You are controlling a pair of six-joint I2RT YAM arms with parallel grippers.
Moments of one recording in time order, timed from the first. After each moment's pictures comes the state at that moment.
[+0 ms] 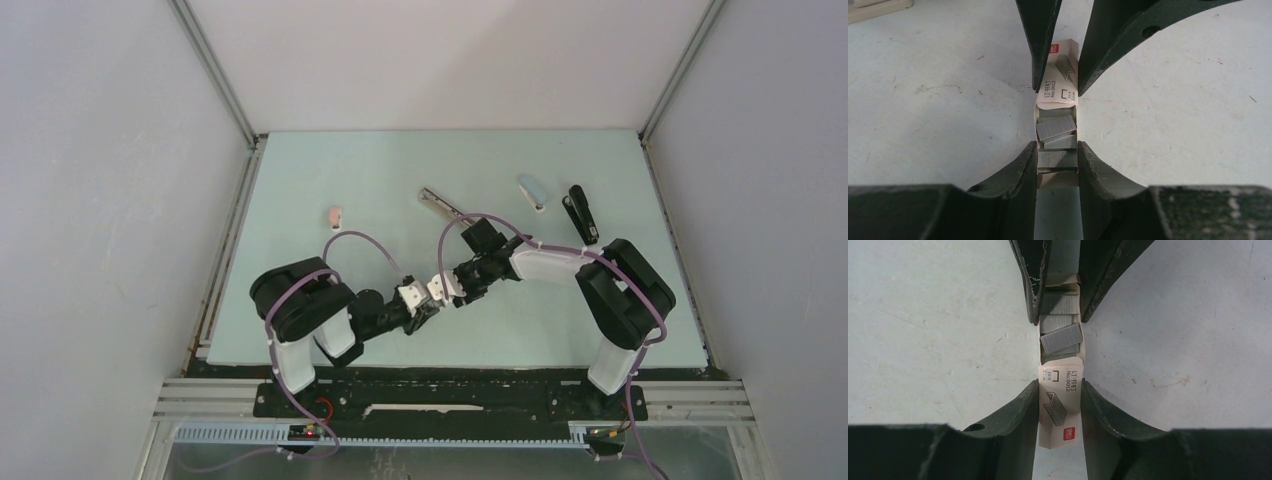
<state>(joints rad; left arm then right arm) -0.82 1.85 0.16 1.44 0.22 0.10 0.70 1.76 0.97 -0.35 -0.62 -1.35</state>
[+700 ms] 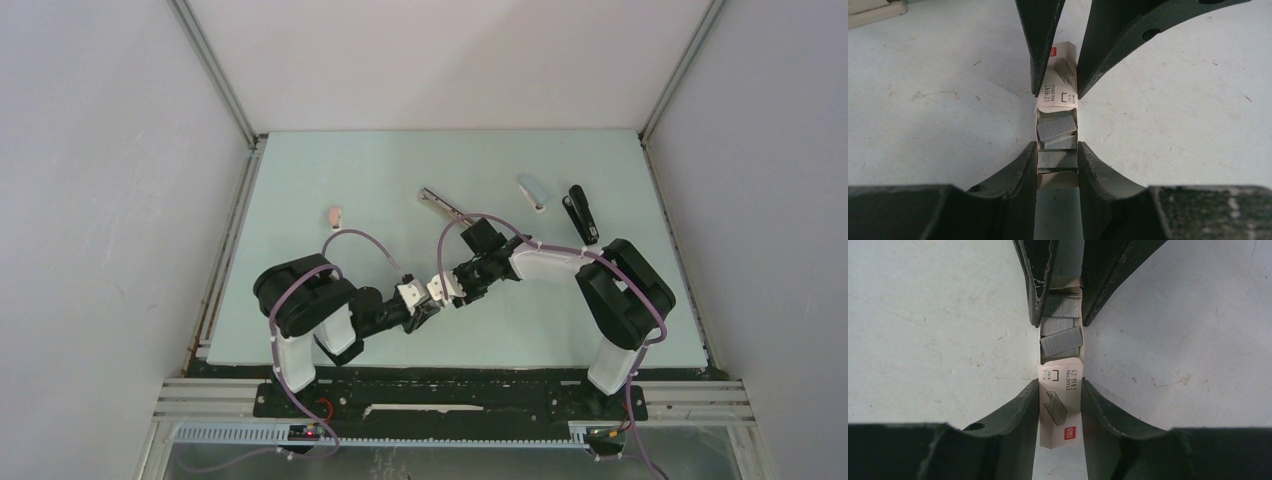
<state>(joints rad) -0.78 1.88 0.17 1.47 0.30 0.10 0.70 1.76 0.98 -0.35 -0.61 -1.35</state>
